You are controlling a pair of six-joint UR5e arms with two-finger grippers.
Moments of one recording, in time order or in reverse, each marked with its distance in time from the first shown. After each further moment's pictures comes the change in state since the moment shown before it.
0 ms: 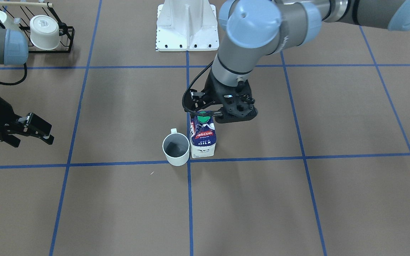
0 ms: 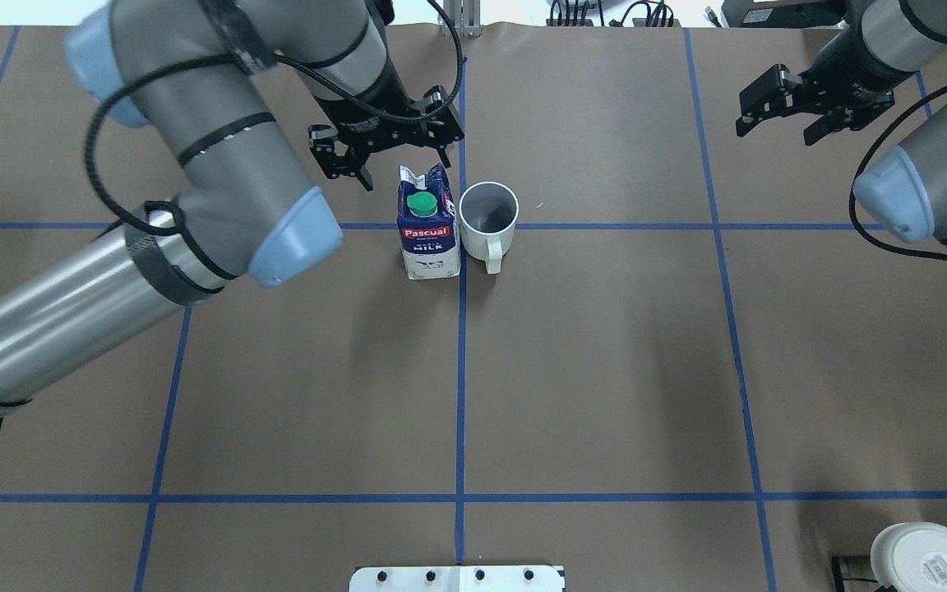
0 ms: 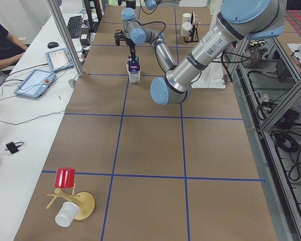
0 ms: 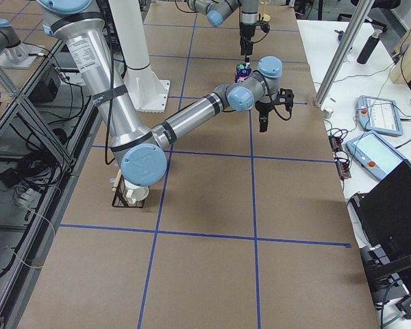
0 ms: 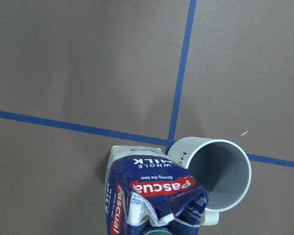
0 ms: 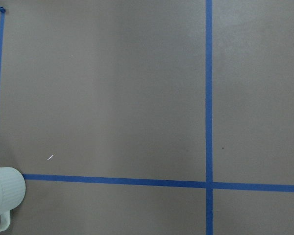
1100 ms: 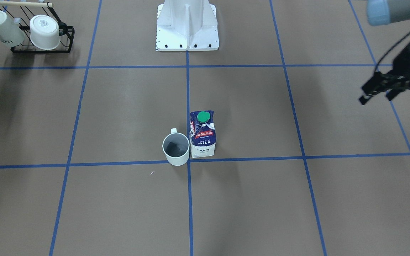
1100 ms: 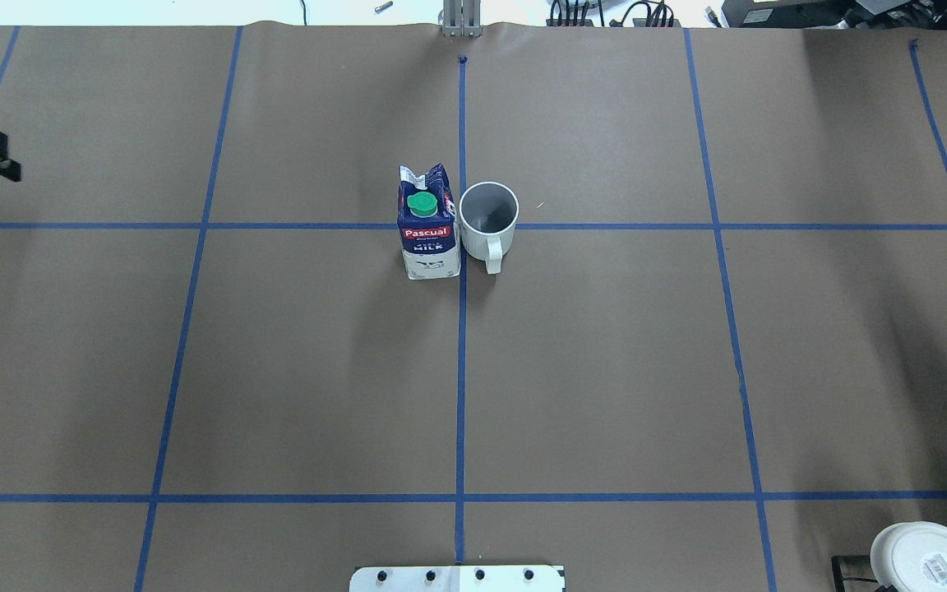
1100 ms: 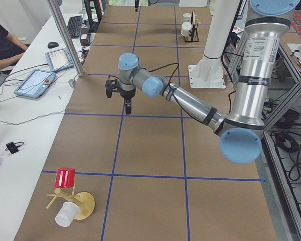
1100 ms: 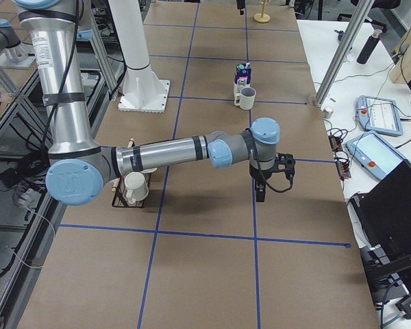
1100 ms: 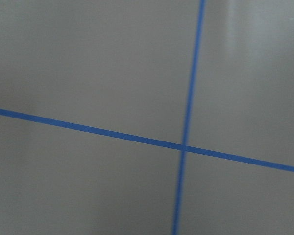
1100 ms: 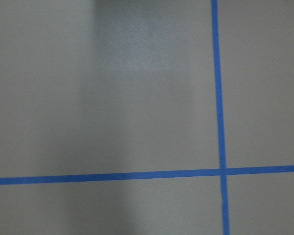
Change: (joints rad) left arm -0.437 0.806 -0.321 -0.114 -0.063 0.585; right arm 0.297 -0.298 -0.084 0.032 -0.037 -0.417
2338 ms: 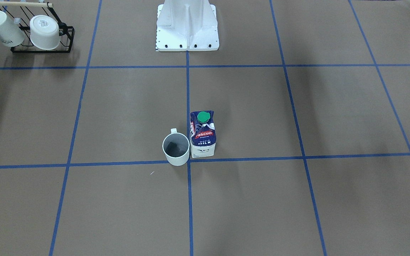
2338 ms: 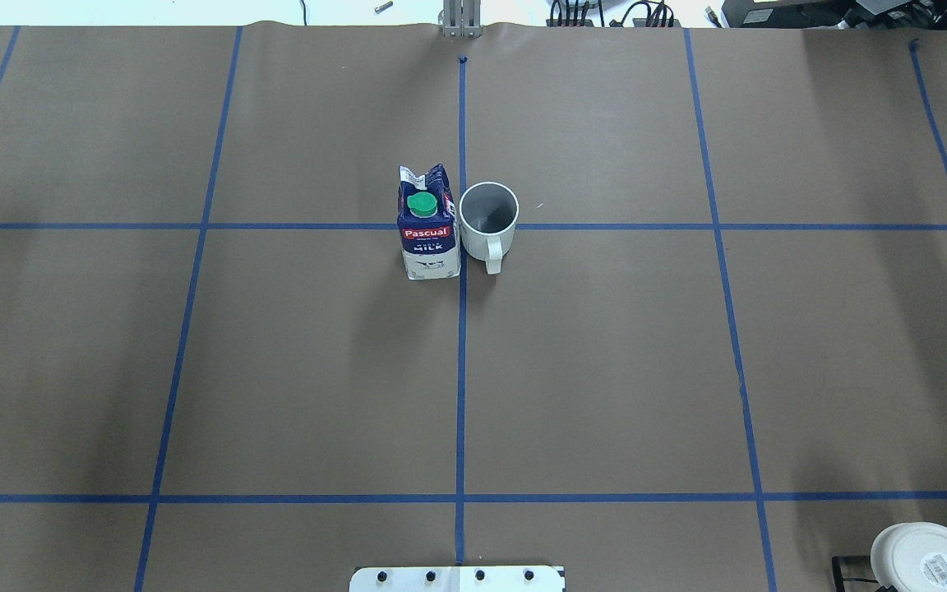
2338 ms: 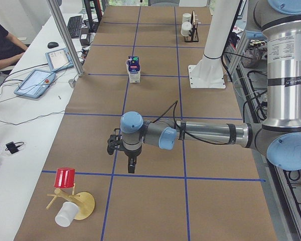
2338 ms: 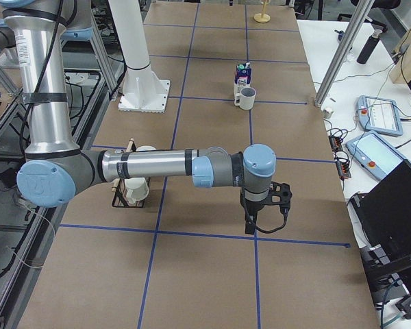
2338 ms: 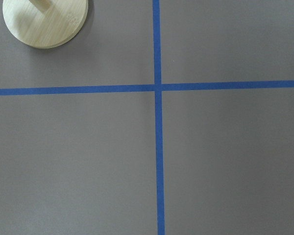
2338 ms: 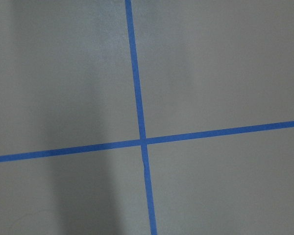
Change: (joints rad) left arm -0.194 0.161 0.247 -0.100 -0.001 0.471; right arm 0.171 -0.003 -0.025 -0.227 0.047 -0.214
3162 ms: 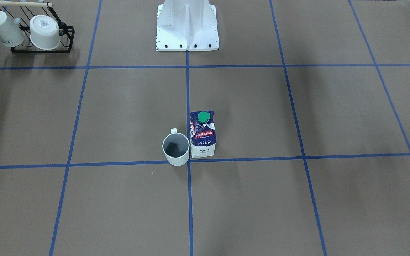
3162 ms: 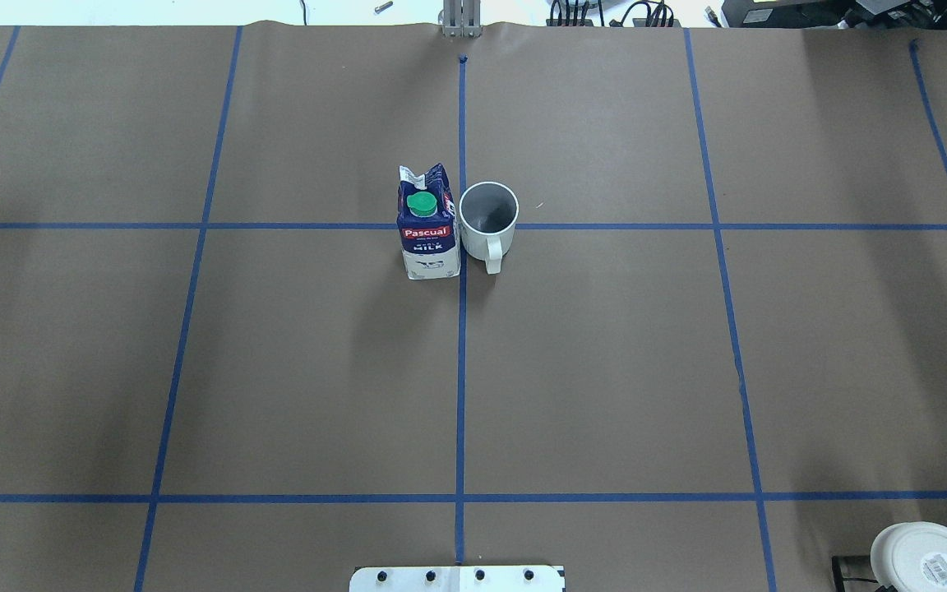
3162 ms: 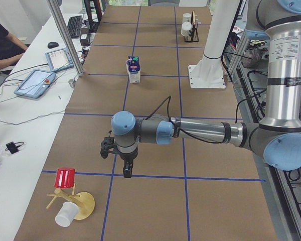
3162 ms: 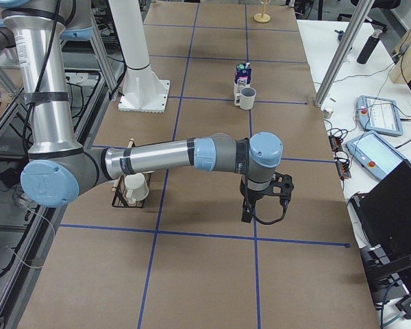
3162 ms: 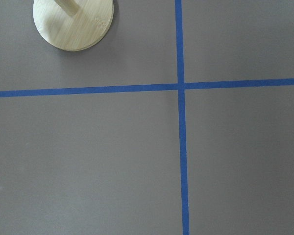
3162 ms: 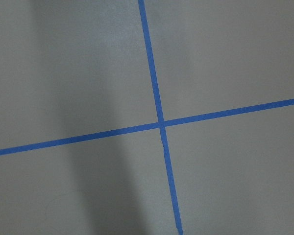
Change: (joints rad) left arm -0.103 -0.061 0.001 0.232 -0.005 0.213; right arm 0.017 0.001 0.062 -0.120 0.053 -0.011
